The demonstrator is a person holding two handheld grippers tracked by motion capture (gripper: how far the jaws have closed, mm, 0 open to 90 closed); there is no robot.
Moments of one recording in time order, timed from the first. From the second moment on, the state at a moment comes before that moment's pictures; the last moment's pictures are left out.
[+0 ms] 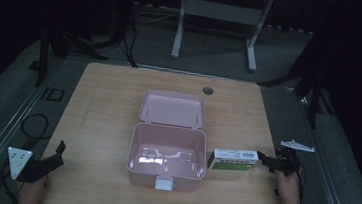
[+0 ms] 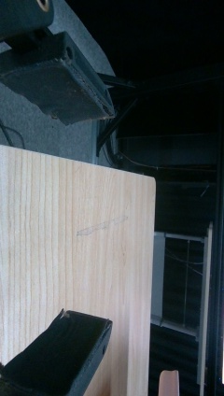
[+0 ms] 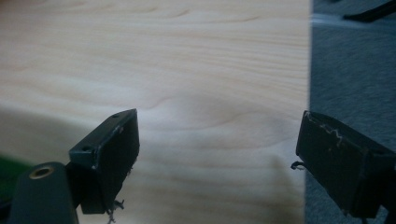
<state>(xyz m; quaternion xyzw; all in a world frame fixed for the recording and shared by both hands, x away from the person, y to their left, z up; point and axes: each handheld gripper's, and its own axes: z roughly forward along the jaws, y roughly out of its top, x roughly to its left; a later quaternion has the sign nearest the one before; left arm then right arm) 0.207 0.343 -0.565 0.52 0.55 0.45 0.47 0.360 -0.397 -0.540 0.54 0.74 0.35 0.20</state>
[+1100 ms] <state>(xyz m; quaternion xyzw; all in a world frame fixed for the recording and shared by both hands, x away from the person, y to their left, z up) 0.207 0.343 -0.565 0.52 0.55 0.45 0.47 0.338 -0.387 -0.514 0.47 0.86 0.20 0.05</state>
